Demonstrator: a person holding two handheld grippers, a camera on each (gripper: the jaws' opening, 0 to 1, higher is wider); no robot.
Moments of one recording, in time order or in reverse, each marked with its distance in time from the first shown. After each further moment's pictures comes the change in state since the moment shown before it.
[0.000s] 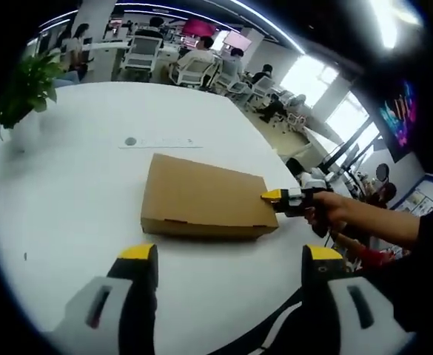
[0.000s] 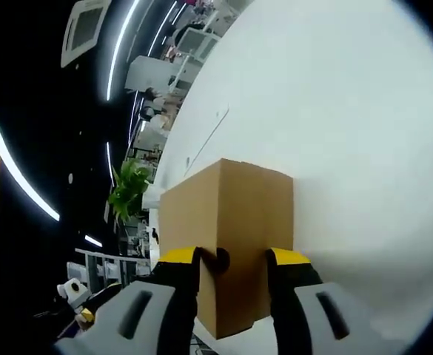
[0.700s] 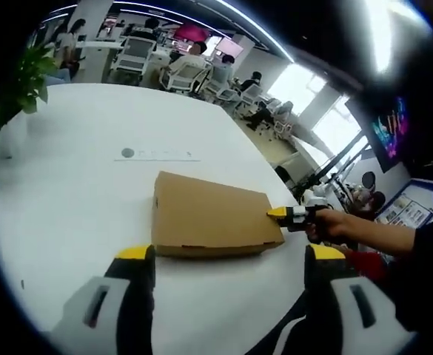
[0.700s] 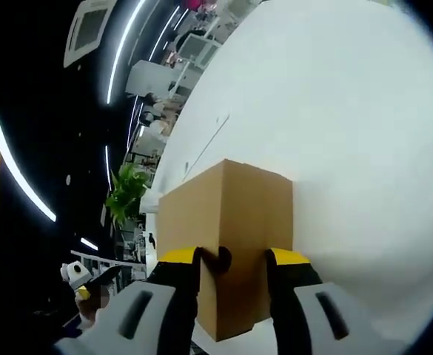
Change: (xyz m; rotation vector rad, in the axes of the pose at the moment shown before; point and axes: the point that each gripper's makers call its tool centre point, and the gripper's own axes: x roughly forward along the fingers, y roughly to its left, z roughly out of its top) left arm 0.018 0.046 0.035 0.012 -0.001 -0.096; right arm 0.000 0.000 0.001 -0.020 -0.048 -0.019
